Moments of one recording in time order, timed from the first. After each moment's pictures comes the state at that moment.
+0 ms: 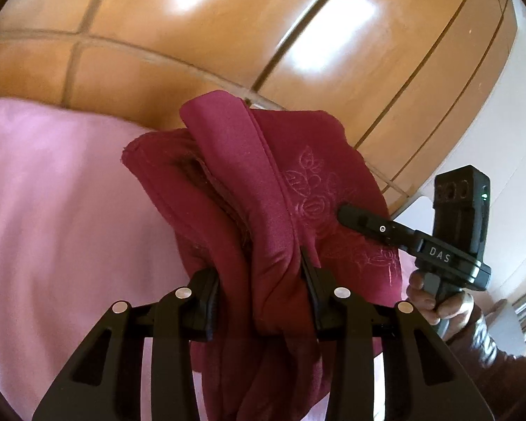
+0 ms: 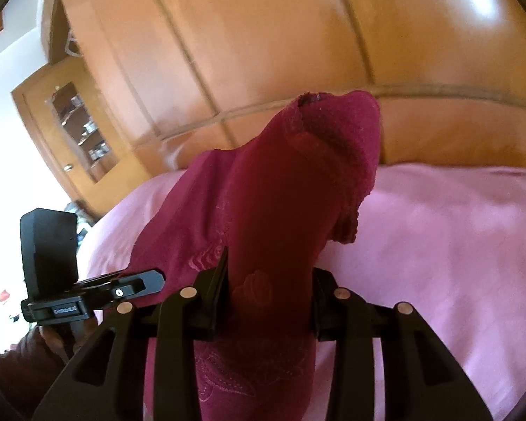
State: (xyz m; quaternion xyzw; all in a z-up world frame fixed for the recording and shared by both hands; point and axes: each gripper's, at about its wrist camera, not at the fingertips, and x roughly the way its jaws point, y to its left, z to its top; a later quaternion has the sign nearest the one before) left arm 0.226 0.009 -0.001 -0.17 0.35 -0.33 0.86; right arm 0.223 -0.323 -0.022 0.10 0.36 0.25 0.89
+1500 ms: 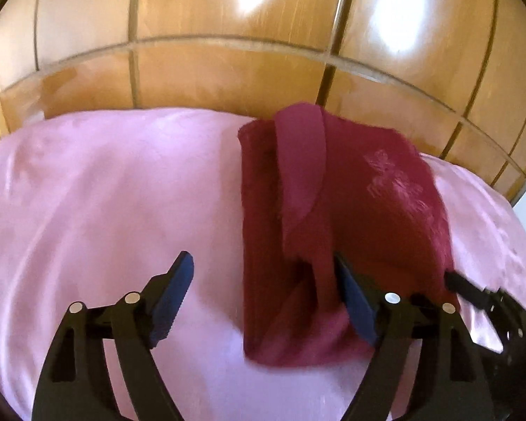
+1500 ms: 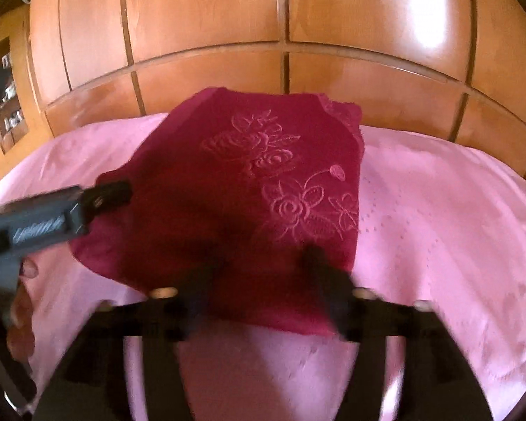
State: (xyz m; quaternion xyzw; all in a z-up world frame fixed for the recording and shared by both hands) left arm 0.223 -0.060 -0.046 -0.04 0.38 -0.09 0.92; right arm 0.165 -0.299 -0.118 0.00 0.38 0.07 0.92
